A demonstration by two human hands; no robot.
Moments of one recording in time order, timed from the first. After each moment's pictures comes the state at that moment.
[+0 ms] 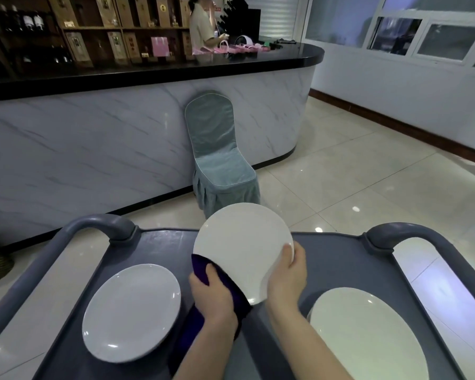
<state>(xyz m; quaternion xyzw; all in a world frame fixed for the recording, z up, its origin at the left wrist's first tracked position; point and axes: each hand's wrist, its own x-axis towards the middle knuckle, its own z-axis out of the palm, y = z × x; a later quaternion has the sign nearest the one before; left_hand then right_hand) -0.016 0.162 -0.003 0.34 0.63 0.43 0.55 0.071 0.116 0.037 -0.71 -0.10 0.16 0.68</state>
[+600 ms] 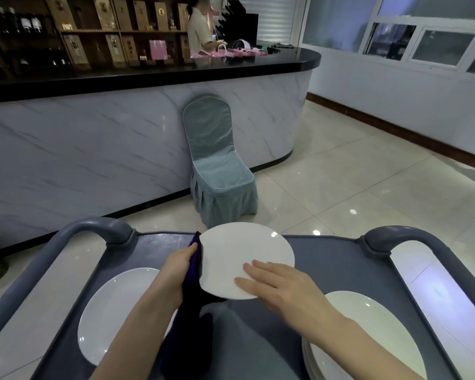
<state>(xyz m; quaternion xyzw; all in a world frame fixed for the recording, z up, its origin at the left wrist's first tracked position) -0.061 0.232 0.037 0.38 0.54 0.28 0.70 0.112 0.073 0.044 -0.57 -0.79 -0.12 0.20</state>
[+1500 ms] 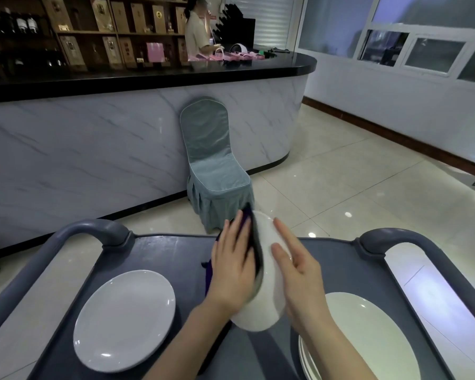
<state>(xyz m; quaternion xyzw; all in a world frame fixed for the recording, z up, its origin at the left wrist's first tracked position) -0.001 0.175 0.044 0.82 0.31 0.35 0.33 0.082 0.079 0.084 -0.61 -0.34 0.25 0.67</state>
